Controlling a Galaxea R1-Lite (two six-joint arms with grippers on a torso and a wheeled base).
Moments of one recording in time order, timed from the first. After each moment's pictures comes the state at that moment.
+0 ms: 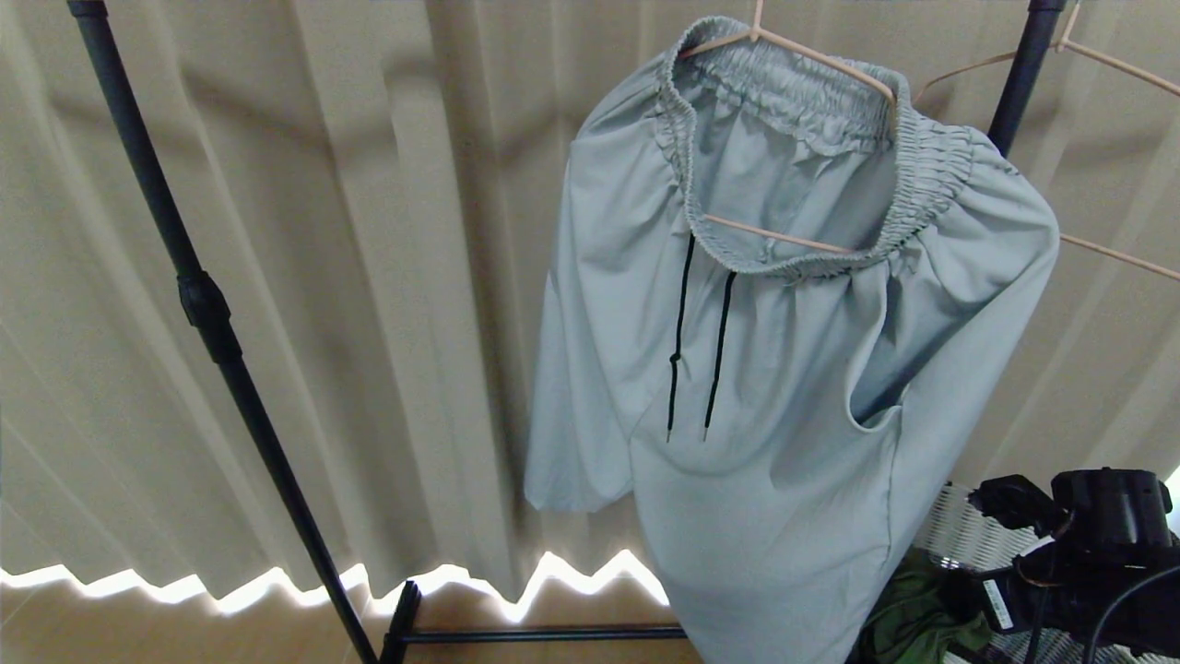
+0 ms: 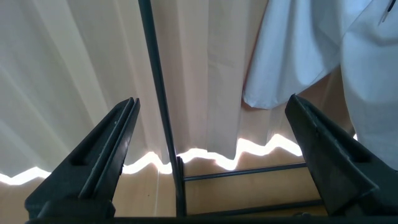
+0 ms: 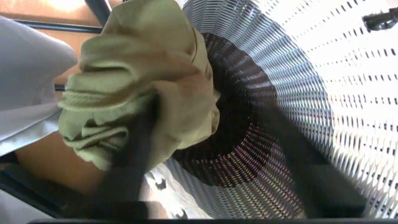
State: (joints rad) left arm 0.01 0.00 0.00 0.00 -0.07 0.08; right arm -0.15 1.90 -0.29 -0.68 -0.09 -0.22
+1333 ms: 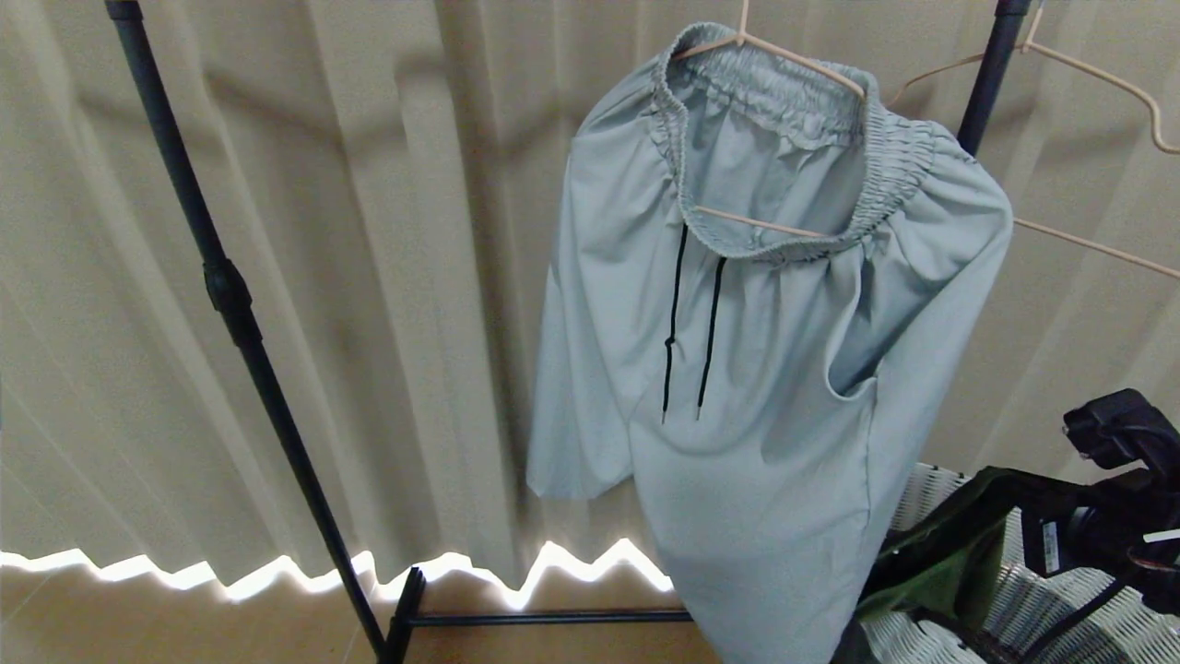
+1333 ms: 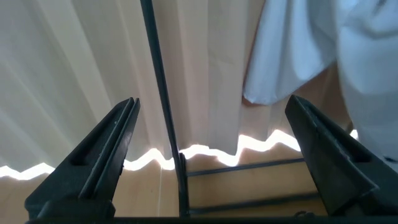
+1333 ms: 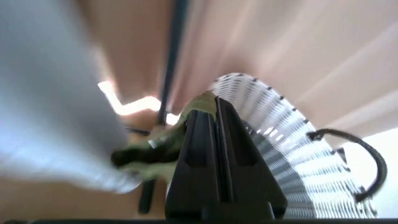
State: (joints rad) left arm 0.01 0.00 0.00 0.00 -0.07 0.10; right arm -0.02 1.42 -0.23 -0.77 0.05 -0.21
